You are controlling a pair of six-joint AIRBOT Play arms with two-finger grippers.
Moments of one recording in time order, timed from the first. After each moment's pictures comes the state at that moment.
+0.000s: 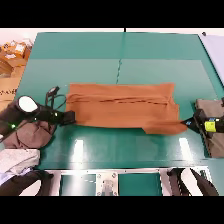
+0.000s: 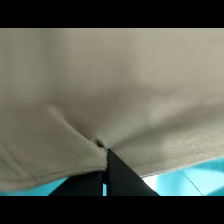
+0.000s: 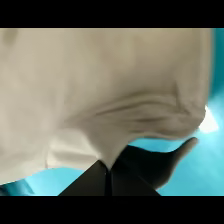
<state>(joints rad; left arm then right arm) -0.13 -1.06 0.74 1.03 -1.04 -1.50 -0.67 -0.81 0.69 -0.95 1.45 1.55</state>
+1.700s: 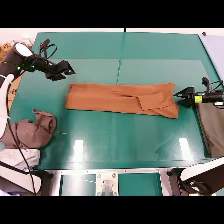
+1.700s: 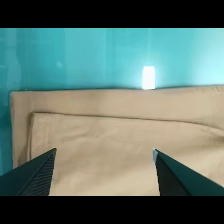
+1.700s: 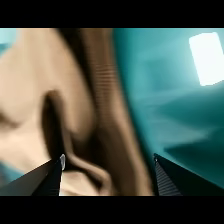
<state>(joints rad) 0.03 -1.71 1.64 0.97 -1.14 -1.46 -0.63 -1.87 1.35 -0.71 1.39 1.09</state>
